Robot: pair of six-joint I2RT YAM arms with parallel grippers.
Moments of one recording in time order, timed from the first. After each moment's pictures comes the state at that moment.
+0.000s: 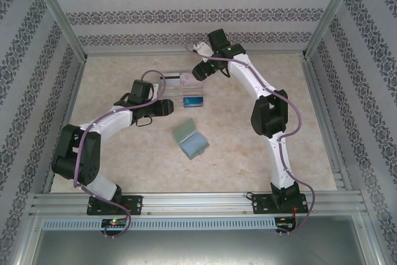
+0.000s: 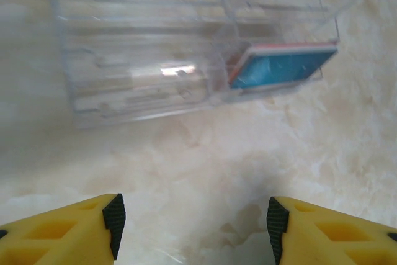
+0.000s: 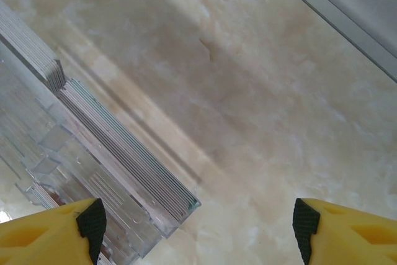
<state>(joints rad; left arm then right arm) -0.24 1.58 0.95 -0.23 0.28 -0.37 0.39 2.35 2.32 -0.90 -0.22 -0.33</state>
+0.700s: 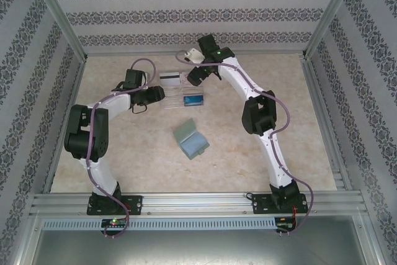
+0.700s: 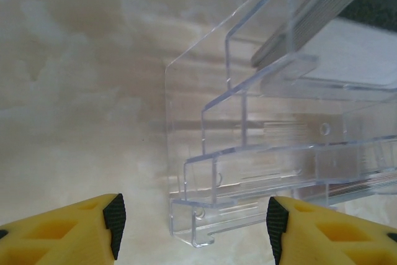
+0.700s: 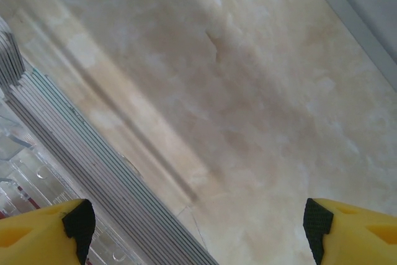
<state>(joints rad) -0.11 1.85 1.15 -0.21 0.28 -0.43 0.44 2.51 2.48 -0.93 -0.12 -0.44</state>
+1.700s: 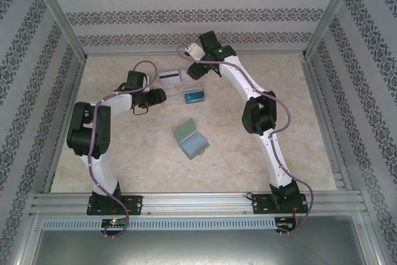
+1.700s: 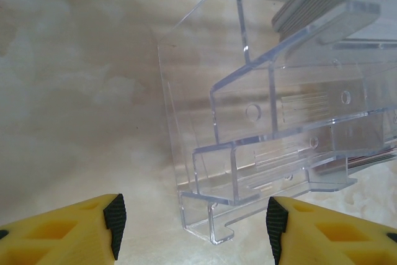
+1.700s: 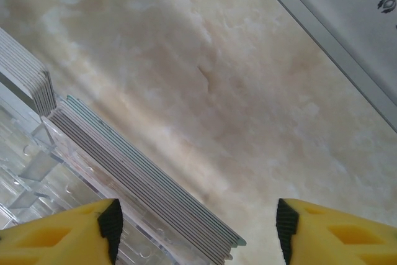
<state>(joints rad) -0.11 1.88 1.16 -0.21 0.32 -0.43 0.43 2.52 2.53 -0.91 -0.18 -0.40</state>
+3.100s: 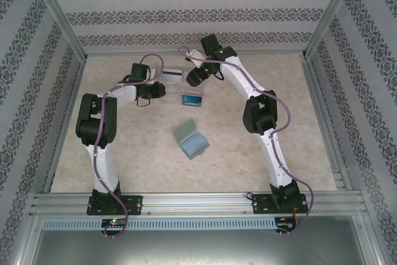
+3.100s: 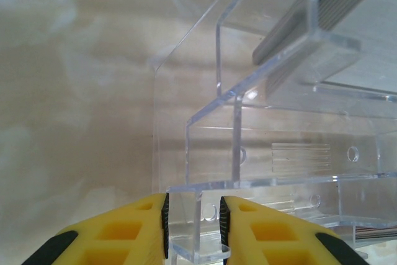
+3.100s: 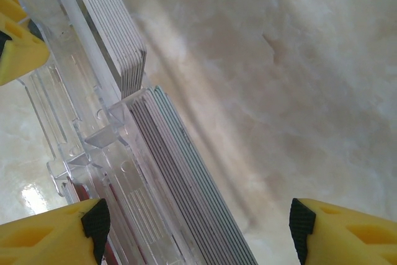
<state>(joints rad) -0.11 2.05 1.36 -0.23 0.33 -0.25 0.41 2.52 2.48 -0.98 -0.33 -0.37</state>
